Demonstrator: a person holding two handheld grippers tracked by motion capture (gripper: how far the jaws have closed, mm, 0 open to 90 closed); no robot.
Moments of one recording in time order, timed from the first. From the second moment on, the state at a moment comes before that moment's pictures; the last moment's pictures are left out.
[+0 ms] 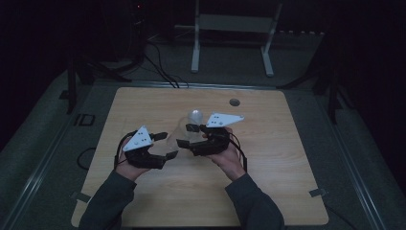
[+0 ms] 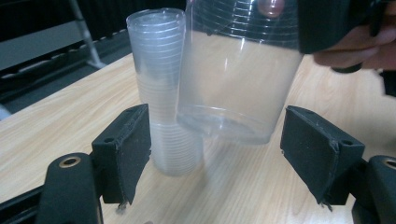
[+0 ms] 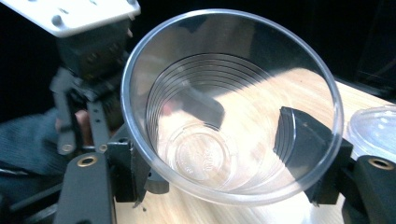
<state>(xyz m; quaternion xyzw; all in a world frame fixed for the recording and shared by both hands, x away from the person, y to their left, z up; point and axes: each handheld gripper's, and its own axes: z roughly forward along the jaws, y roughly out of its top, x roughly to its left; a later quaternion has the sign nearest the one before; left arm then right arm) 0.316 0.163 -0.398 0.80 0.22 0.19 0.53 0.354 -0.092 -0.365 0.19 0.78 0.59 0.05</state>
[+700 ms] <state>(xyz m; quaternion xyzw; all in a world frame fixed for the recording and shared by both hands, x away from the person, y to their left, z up) 0.312 0.140 -0.401 0.81 0.22 0.25 0.47 0.354 -0.075 -0.366 0.21 0.81 0.54 0.07</state>
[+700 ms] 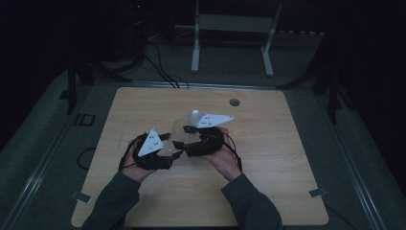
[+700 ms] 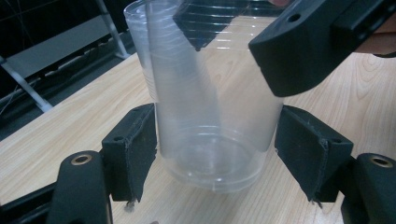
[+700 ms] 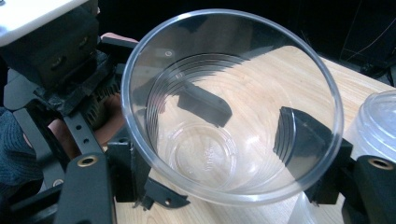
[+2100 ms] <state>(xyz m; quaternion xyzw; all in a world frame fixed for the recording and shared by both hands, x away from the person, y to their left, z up) 0.317 0.136 -0.410 0.77 0.25 0.16 0.56 0.355 -0.087 -0.367 0.20 0.74 0.64 0.03</state>
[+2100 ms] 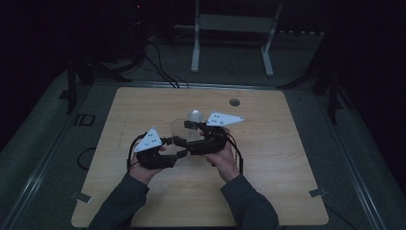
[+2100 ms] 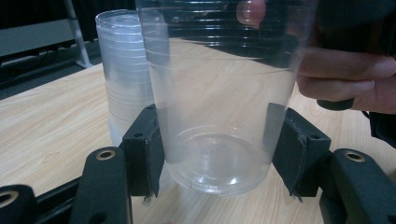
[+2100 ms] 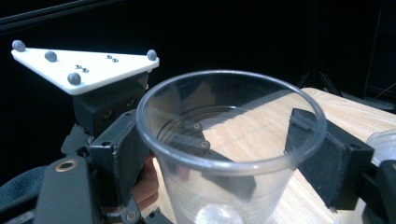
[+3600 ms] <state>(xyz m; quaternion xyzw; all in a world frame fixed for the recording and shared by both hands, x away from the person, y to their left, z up) 0.319 0.148 -0.407 0.77 0.26 0.17 0.56 0.353 -0.099 -0.366 0.20 0.75 0.62 0.09</state>
